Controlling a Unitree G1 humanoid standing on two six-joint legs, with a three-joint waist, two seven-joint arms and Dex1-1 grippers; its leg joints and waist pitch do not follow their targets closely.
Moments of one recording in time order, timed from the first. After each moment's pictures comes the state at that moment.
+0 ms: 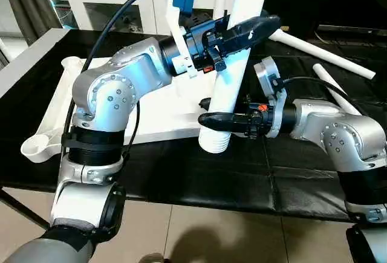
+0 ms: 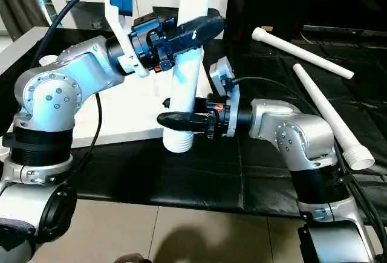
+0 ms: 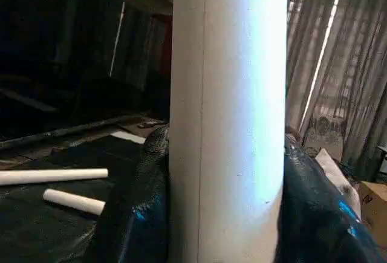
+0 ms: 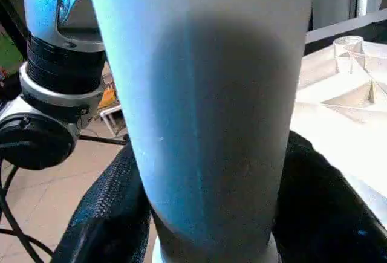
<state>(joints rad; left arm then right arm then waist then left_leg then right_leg) -0.92 0.17 0.03 0.00 -0.79 0.79 -0.69 -0.63 -0.43 0.10 0.01 0.67 0.82 1.06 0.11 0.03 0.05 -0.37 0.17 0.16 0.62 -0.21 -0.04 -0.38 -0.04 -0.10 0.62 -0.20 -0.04</state>
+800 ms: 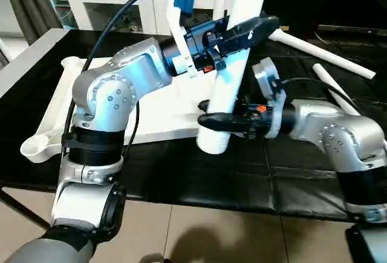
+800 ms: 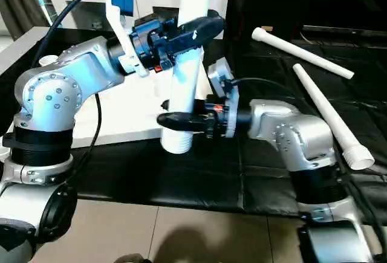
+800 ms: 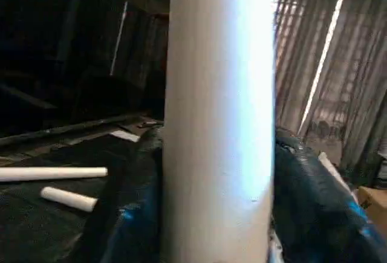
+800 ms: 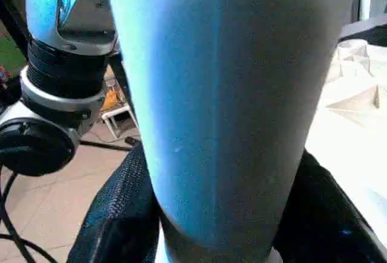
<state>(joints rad) -0.91 0.14 0.06 0.00 -0.83 0.82 -0.67 -0.62 -0.40 0.10 0.00 0.66 0.81 1.05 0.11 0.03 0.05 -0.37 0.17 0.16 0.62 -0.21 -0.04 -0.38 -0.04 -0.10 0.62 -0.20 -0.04</state>
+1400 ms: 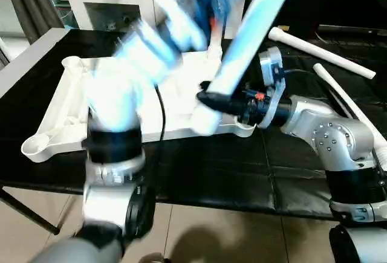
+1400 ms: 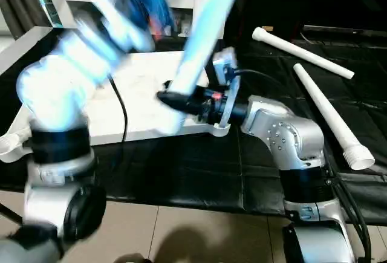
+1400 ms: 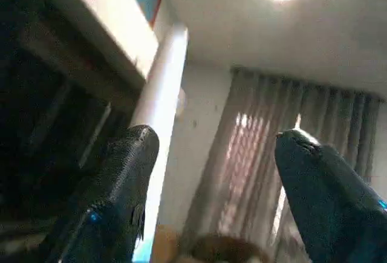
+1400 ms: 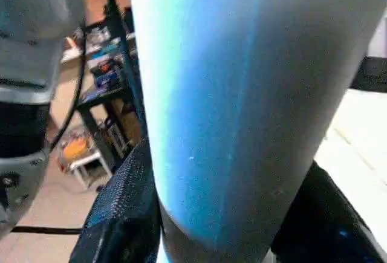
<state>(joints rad) -1.01 -0.02 0.28 -0.02 -1.02 0.70 -0.44 -0.62 -0.31 -0.01 0.06 0.67 0.75 0.92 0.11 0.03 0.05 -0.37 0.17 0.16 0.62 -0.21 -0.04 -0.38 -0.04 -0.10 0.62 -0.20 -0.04</state>
